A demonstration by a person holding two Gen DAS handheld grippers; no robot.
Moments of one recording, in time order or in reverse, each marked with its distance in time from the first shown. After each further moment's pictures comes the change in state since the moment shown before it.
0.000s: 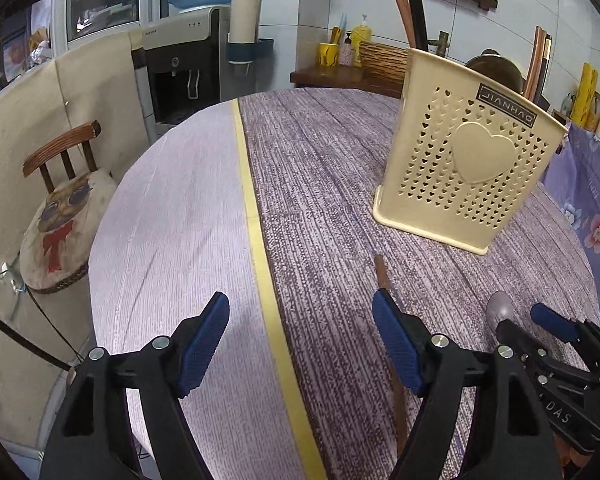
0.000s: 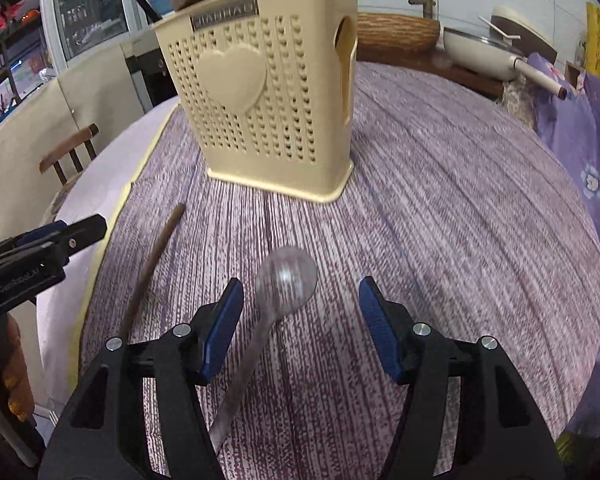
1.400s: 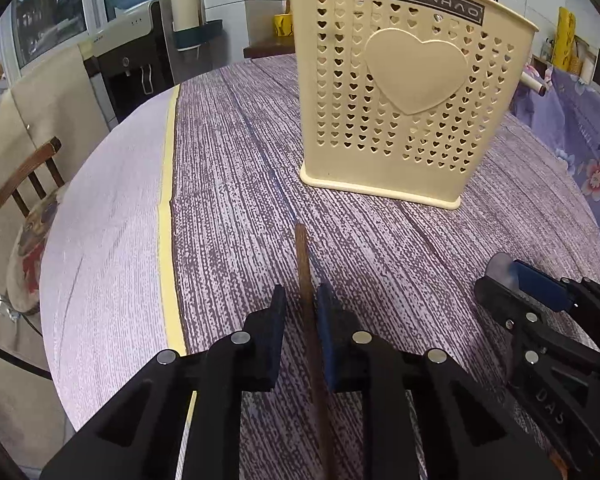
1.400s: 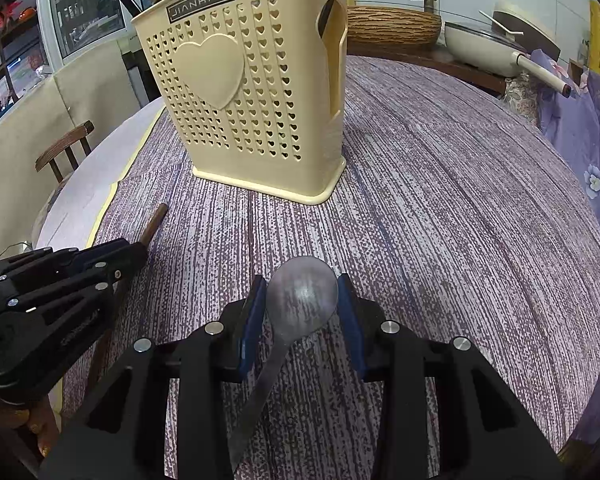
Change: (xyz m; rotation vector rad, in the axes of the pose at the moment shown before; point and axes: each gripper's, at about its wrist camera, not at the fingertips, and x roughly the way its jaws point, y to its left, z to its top) left arm 0.032 -0.065 -0.012 0.153 0.097 -0.010; right arm 0.013 -0.008 0.004 -0.008 0.003 0.001
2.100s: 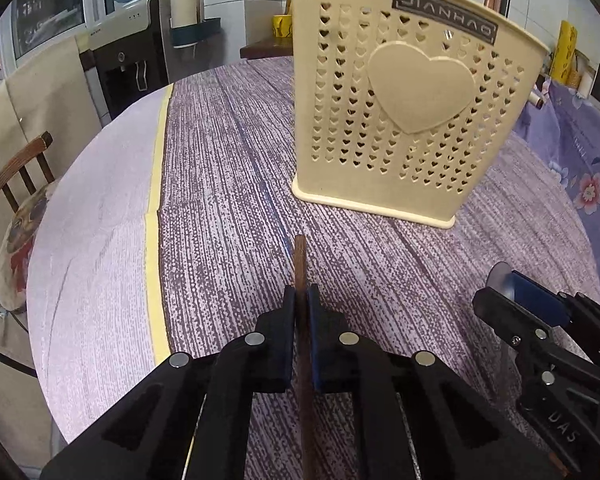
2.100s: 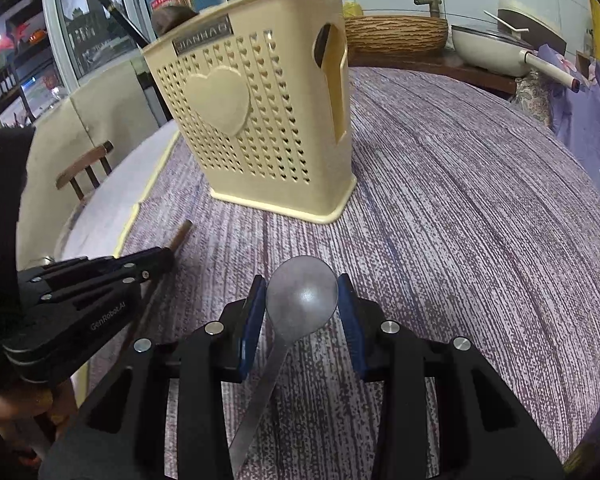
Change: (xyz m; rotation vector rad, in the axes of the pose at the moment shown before) left arm 0.000 0.005 0.011 -0.046 -0.011 -0.059; right arm -0.011 -0.015 0.005 0.034 -0.057 0.116
